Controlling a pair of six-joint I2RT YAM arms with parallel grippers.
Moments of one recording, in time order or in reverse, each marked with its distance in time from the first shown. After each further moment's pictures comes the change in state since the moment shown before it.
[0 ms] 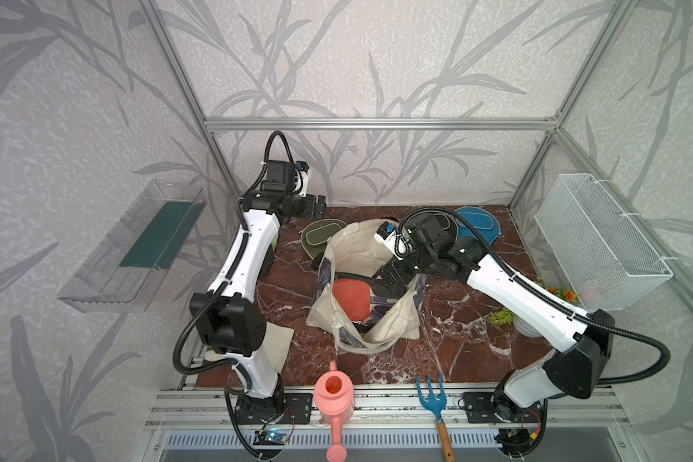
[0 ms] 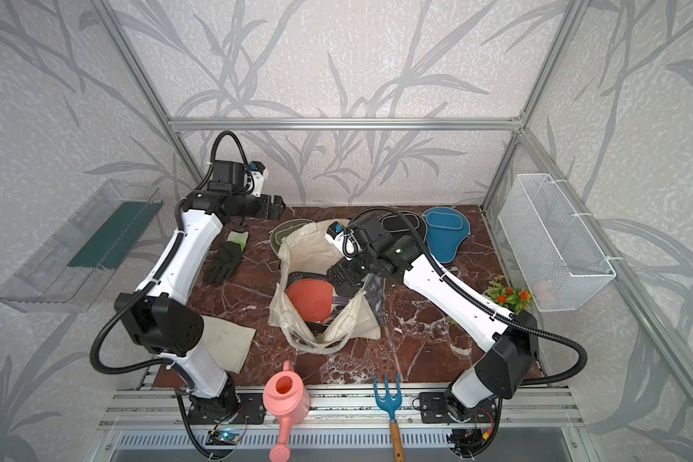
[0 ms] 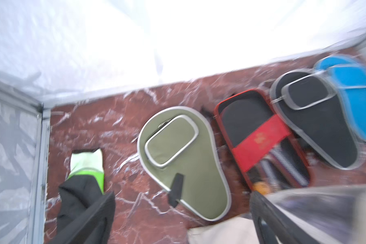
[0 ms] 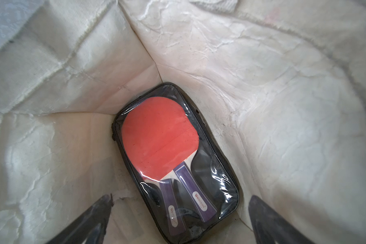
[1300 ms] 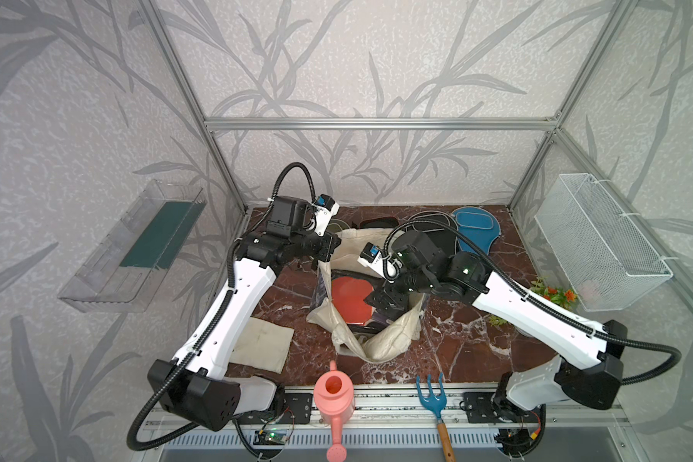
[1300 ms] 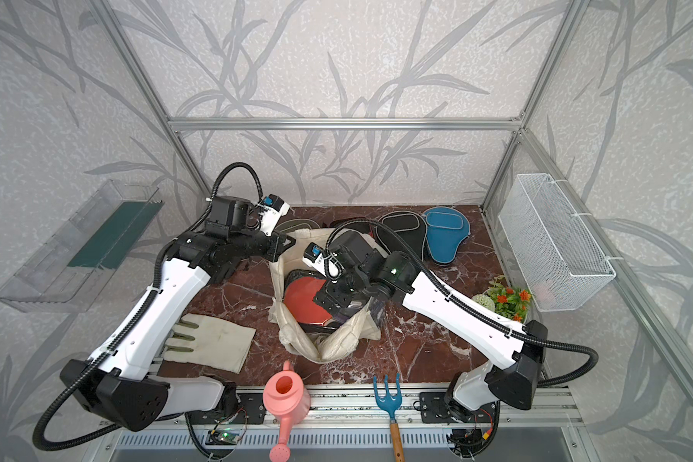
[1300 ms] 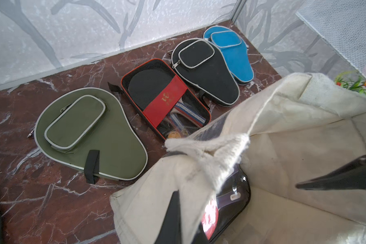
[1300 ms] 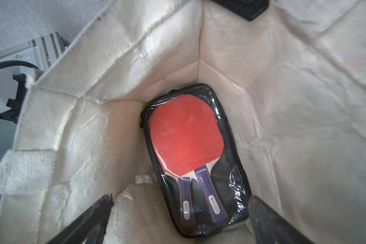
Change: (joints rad) left arm -0.162 -0.384 -0.431 0.042 0.241 -0.021; right arm 0.227 -0.047 0.035 -0.066 0.142 -0.081
